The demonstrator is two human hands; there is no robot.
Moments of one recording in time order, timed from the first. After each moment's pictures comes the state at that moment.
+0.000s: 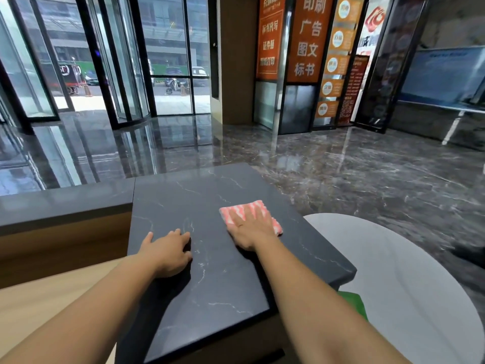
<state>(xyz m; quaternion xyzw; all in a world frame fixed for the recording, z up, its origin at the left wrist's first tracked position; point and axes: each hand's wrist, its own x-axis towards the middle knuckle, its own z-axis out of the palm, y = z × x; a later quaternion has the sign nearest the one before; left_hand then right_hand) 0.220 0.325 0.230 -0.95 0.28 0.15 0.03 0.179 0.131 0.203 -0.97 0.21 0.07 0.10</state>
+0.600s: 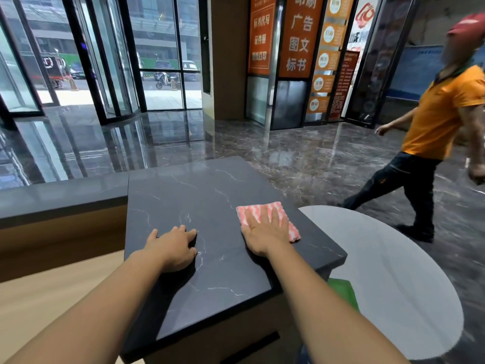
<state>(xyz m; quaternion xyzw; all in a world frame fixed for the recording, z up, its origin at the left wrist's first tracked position) 0.211 0.323 0.219 -0.94 0.31 0.15 0.02 0.136 0.125 0.188 -0.95 0.28 0.07 0.09</state>
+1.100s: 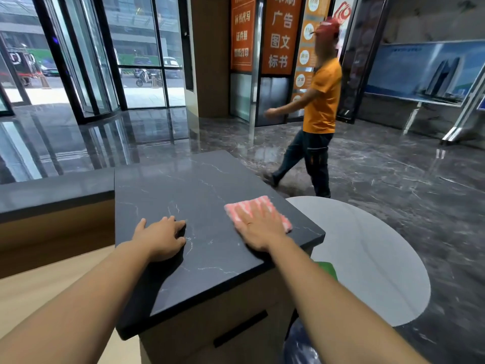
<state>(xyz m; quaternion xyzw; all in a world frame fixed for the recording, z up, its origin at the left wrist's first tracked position) 0.203 0.333 0.215 -0.94 0.33 0.11 0.00 0.099 0.128 0.185 -0.97 0.23 0.01 0.06</state>
